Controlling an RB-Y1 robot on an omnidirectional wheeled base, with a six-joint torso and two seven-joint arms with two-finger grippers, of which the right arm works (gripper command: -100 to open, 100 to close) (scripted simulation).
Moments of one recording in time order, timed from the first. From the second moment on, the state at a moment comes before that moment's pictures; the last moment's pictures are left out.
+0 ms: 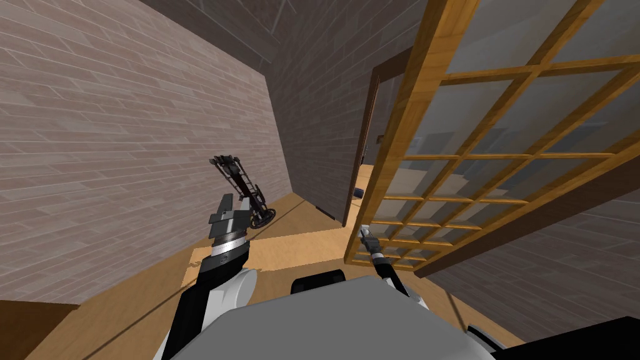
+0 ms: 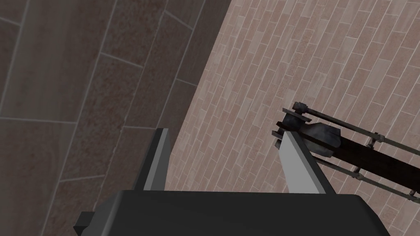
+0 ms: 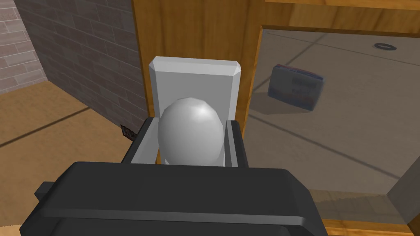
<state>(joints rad) 0.14 -0.43 0.35 -0.79 -0.65 -0.96 -1.57</state>
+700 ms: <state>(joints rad) 0.19 -0.49 0.42 -0.80 -0.61 -1.03 -1.64</state>
